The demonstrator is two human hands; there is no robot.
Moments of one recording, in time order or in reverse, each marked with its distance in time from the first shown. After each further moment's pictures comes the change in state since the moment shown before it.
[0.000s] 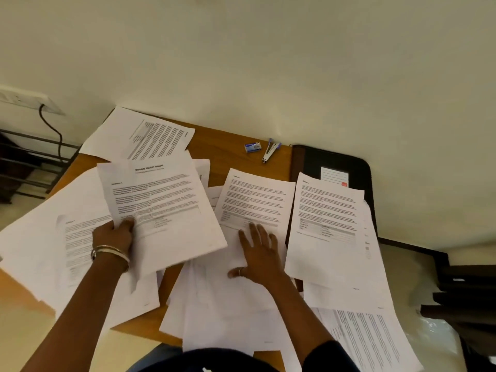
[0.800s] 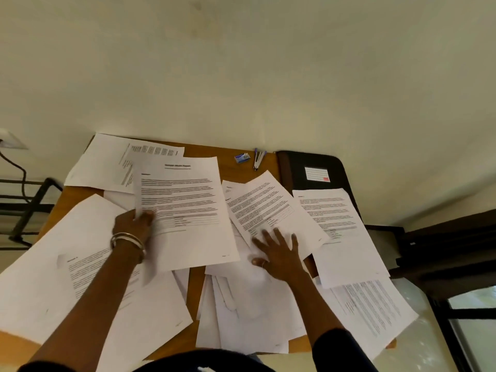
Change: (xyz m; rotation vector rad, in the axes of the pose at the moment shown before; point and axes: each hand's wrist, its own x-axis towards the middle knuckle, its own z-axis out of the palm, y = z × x) left_hand 0.058 0.039 -0.009 0.014 -0.323 0.186; right_hand -0.027 -0.028 -0.010 0.020 0.166 0.288
